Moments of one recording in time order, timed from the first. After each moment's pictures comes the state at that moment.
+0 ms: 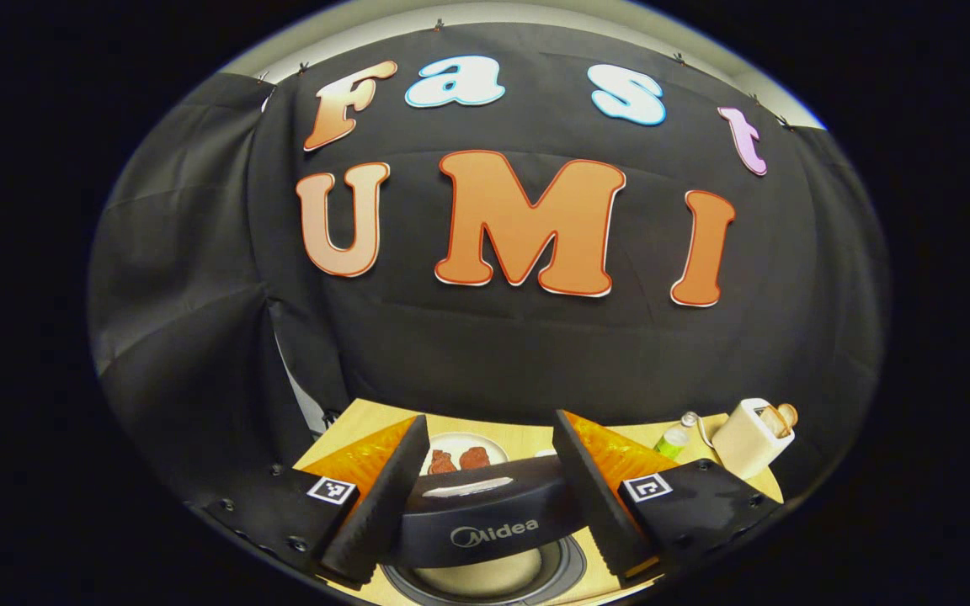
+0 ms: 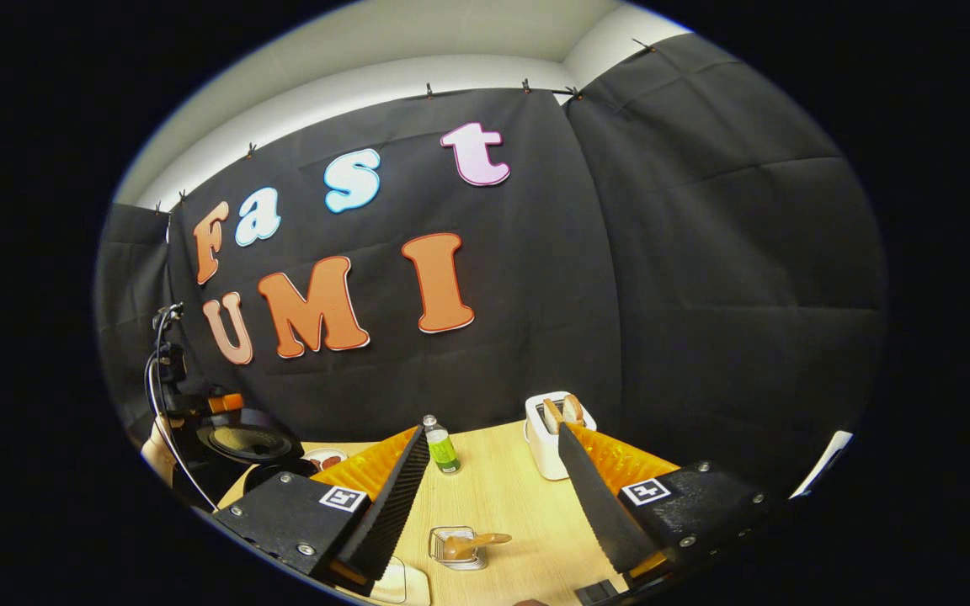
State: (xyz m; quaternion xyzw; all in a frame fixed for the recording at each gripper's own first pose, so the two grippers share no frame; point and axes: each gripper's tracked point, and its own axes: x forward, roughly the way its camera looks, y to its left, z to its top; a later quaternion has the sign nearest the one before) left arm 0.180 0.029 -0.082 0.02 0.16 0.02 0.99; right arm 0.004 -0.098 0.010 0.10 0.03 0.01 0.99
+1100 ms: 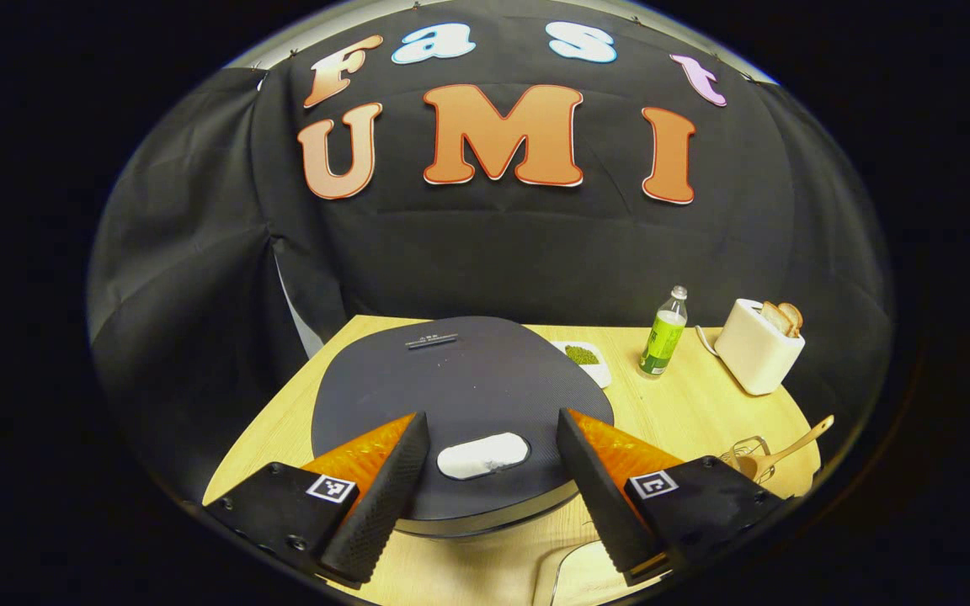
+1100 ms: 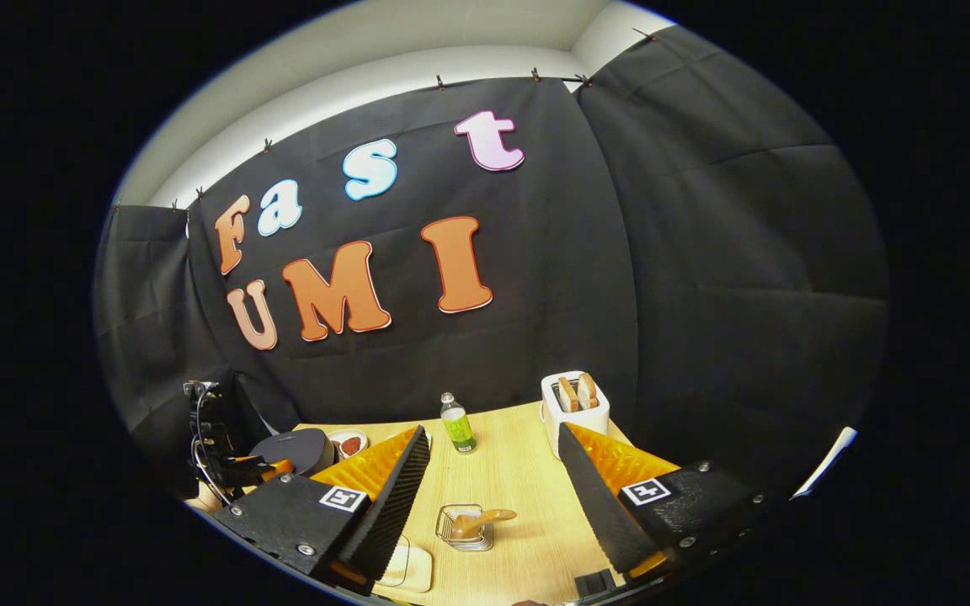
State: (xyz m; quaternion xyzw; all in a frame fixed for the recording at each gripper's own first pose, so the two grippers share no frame) left arm 0.074 0.017 -0.226 0.06 0.24 0.03 0.97; right arm -0.018 -0.099 -0.016 0.11 0.05 0.05 0.99
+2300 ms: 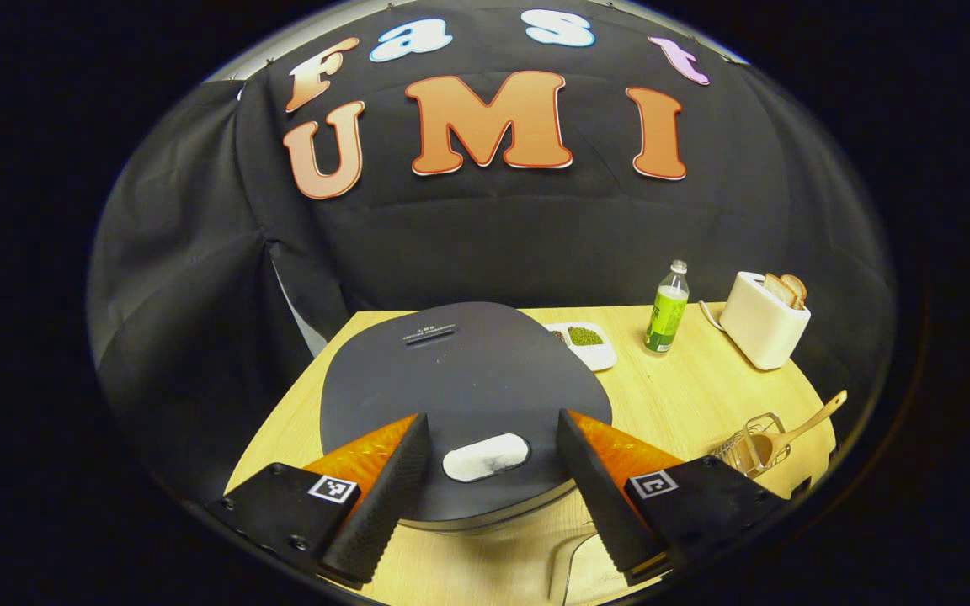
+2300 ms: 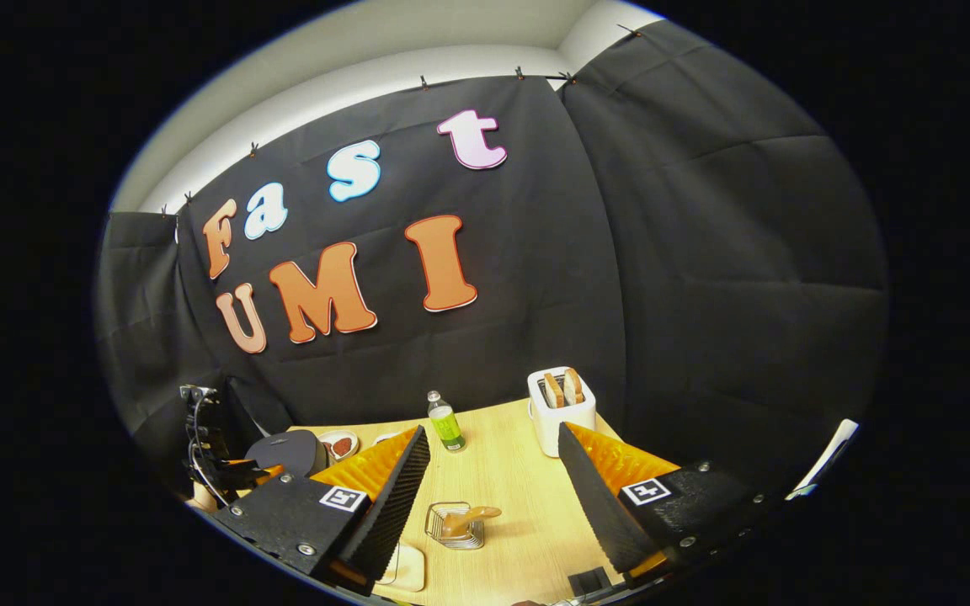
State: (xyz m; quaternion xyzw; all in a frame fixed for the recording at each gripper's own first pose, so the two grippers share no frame) left arm 0.069 0.012 -0.215 0.08 0.25 0.02 0.96; right arm -0.016 -0.118 -0.020 0.11 0.05 0.03 0.99
